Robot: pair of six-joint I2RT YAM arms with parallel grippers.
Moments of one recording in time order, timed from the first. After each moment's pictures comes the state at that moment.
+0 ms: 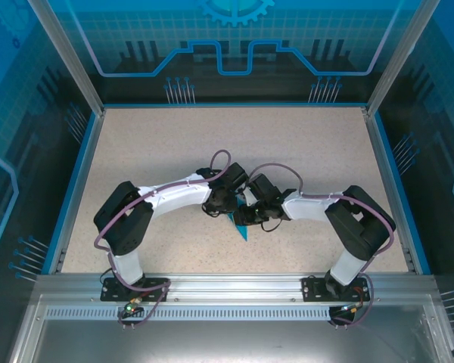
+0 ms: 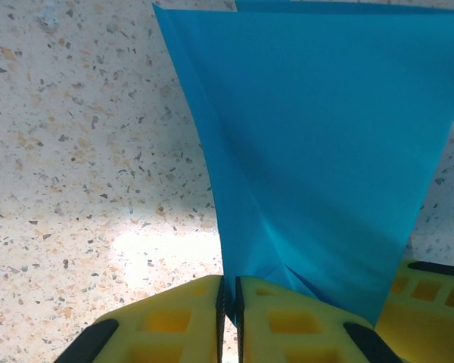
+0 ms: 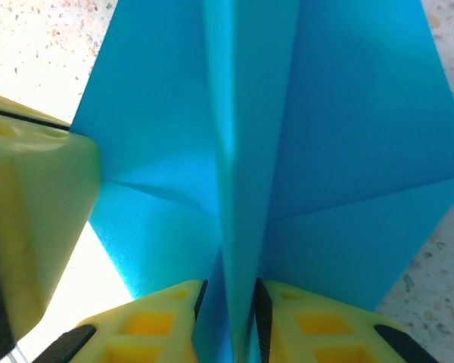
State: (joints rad) left arm -0.78 1.80 1.23 -0.78 -0.08 -0.92; right arm 0.71 1.68 0.79 -0.16 -0.37 0.52
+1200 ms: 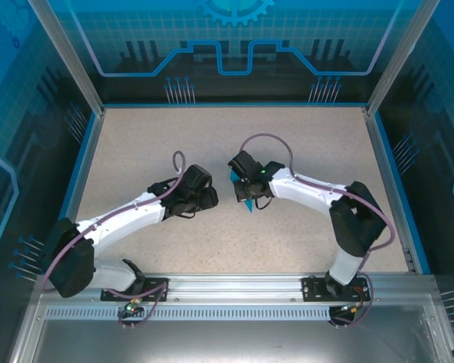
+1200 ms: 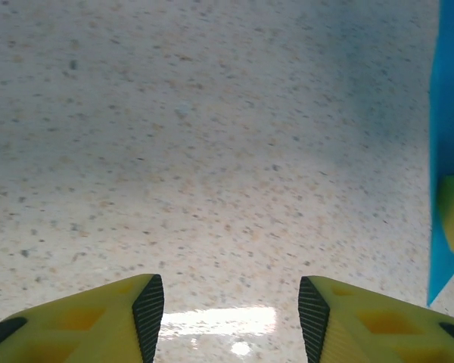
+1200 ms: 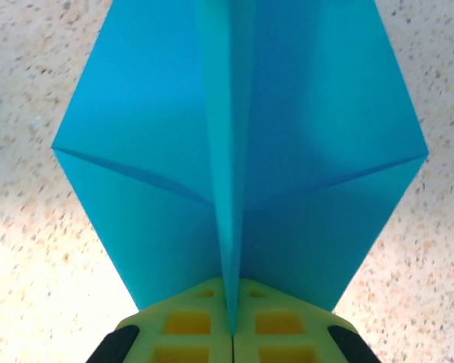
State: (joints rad) left arm -0.66 1.34 0.87 -0.55 -0.11 -0.90; right arm 0.76 1.76 1.26 -0.67 0.18 0.51
